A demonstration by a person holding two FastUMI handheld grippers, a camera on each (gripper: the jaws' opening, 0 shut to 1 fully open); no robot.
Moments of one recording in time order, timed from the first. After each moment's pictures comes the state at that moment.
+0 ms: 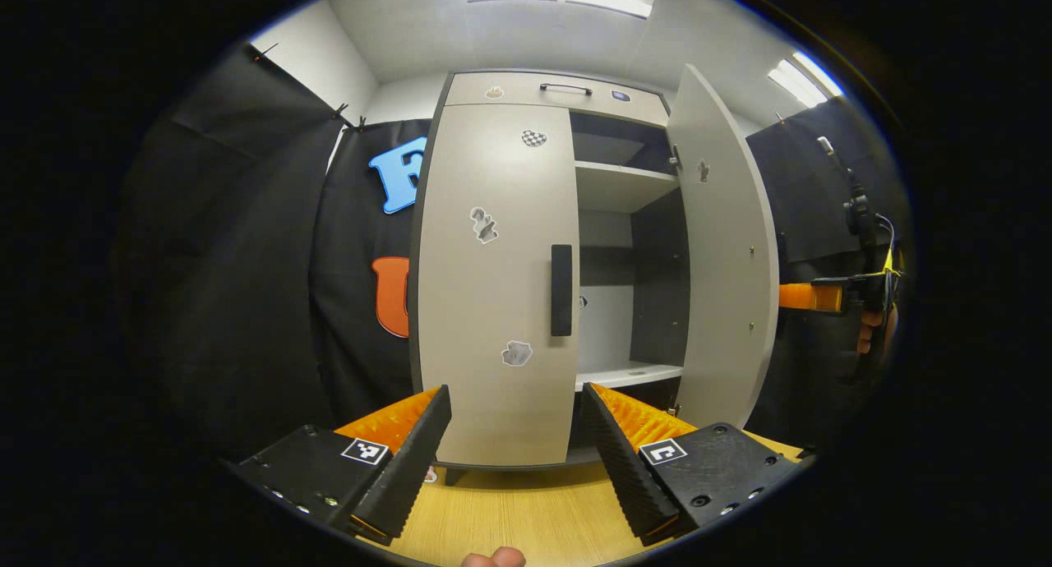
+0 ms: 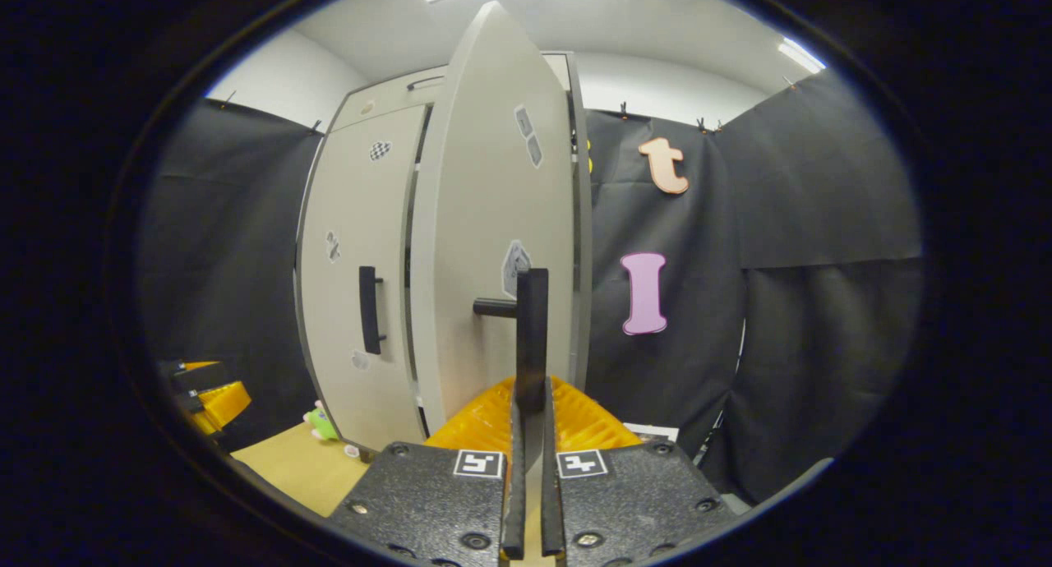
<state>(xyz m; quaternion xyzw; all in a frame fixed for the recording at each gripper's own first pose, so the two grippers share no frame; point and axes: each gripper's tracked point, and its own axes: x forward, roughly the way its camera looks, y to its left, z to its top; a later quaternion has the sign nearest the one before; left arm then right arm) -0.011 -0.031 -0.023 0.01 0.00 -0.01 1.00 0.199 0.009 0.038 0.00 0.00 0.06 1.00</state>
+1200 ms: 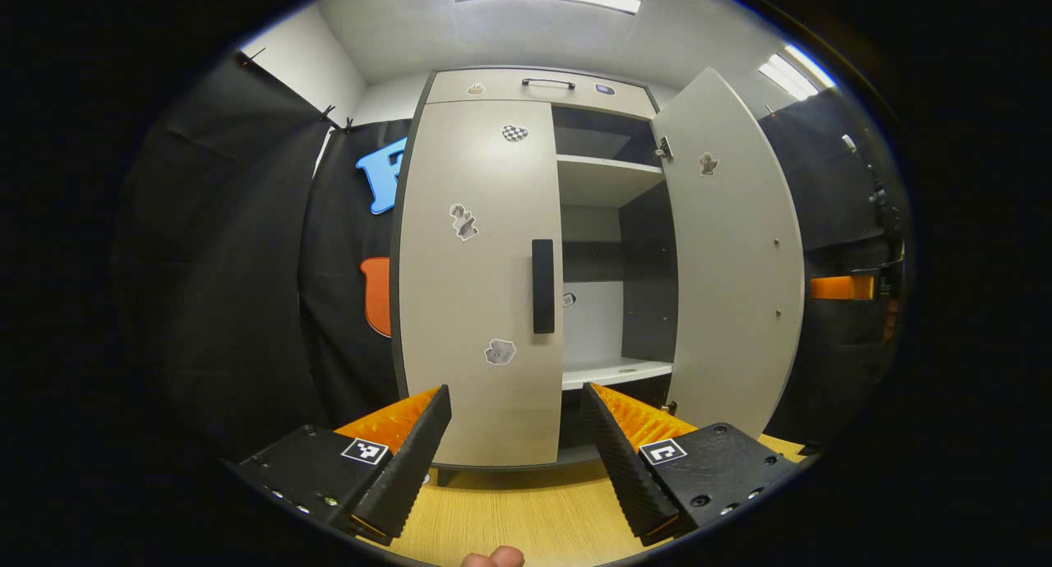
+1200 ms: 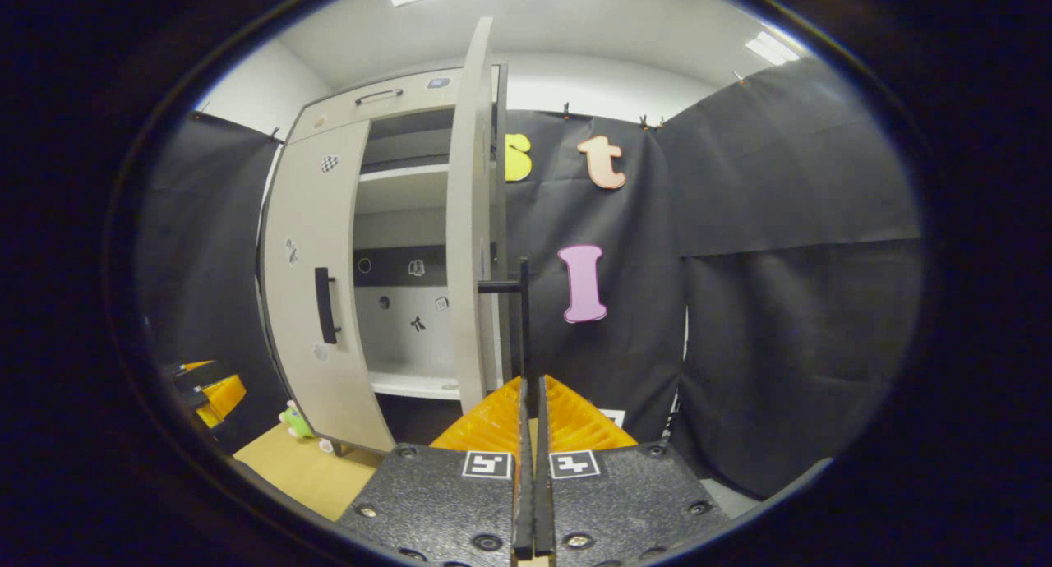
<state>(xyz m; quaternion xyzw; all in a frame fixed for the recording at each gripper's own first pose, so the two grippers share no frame) -0.005 -0.049 -0.027 0.03 0.00 -0.02 1.00 0.171 -0.022 0.036 0.03 0.00 -0.02 1.00</state>
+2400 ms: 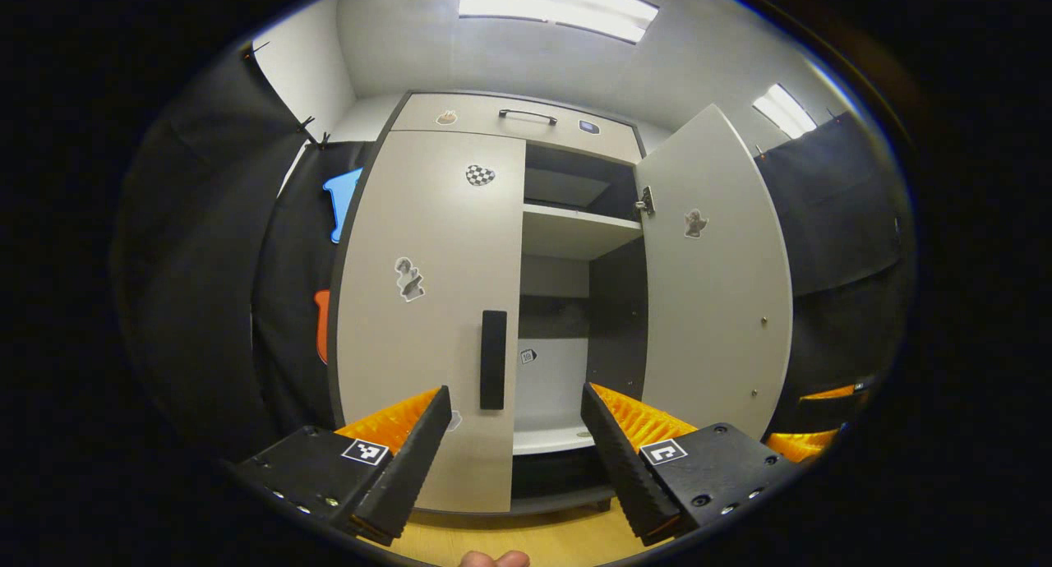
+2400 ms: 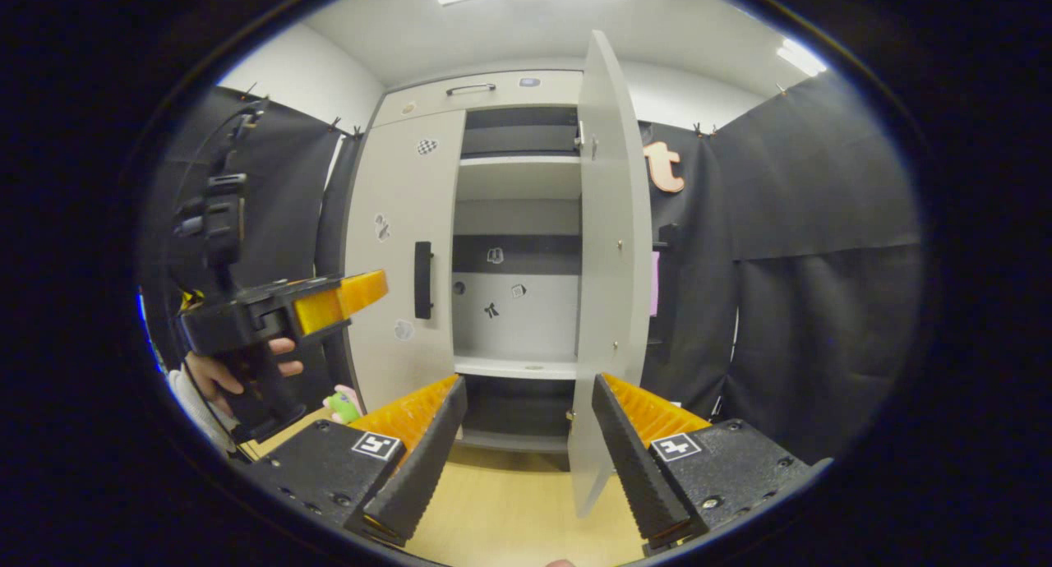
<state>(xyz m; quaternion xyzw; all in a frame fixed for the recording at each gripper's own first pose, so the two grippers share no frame) 0.074 -0.104 0.053 -0.03 -0.07 -0.09 0.99 0.166 0.024 0.021 0.00 0.00 0.06 1.00</state>
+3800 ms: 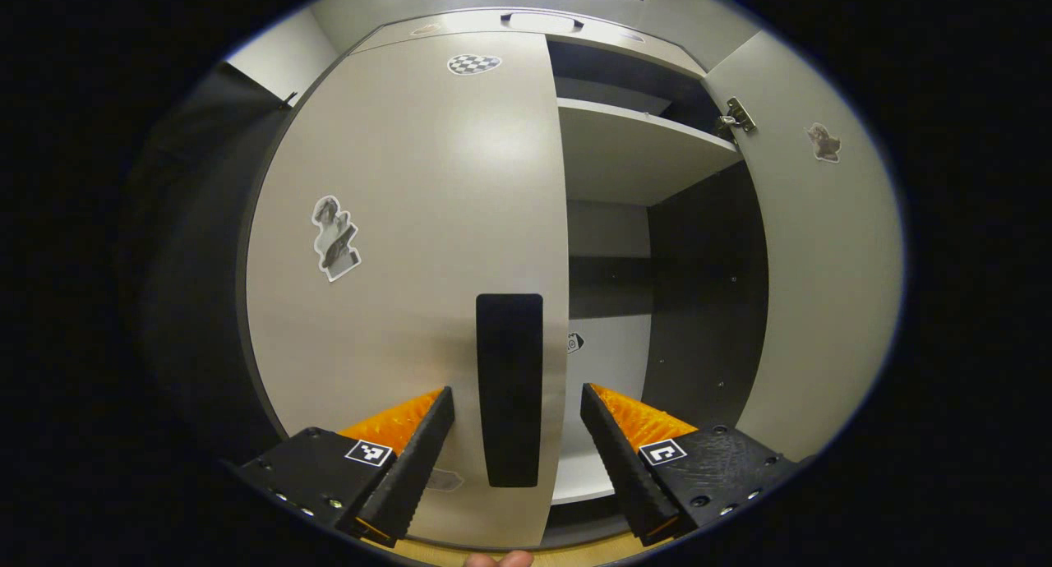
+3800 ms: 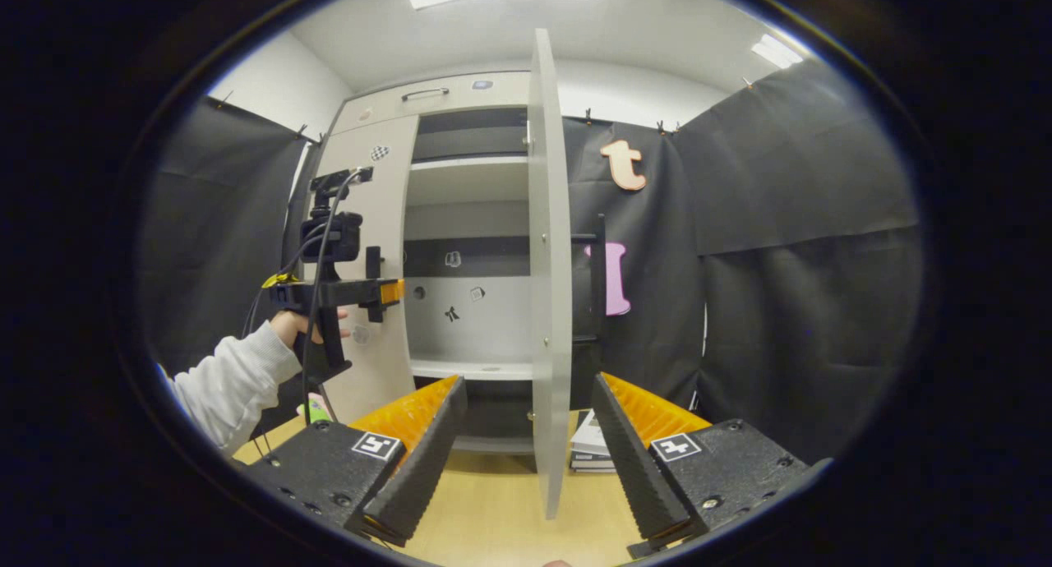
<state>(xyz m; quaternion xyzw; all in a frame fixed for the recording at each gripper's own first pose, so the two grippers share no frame) 0.241 -0.094 0.025 0.01 0.00 -0.03 1.00 0.169 0.004 0.018 0.03 0.00 0.01 1.00</state>
